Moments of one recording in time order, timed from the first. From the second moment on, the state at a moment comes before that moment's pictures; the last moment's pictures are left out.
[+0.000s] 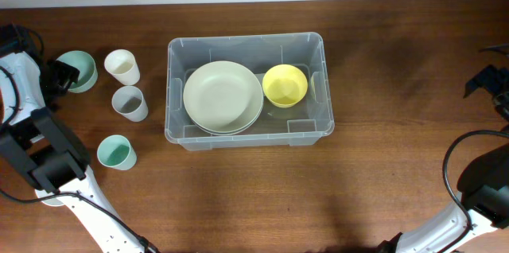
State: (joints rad) left arm 0.52 2.47 2.22 -1.12 0.00 -0.60; right arm -0.64 2.02 2.04 -1.55 -0.02 0.31
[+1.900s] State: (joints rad) left arm 0.65 2.50 2.48 -1.28 0.00 -0.60; right arm -0.64 2.02 2.04 -1.55 -0.02 0.31
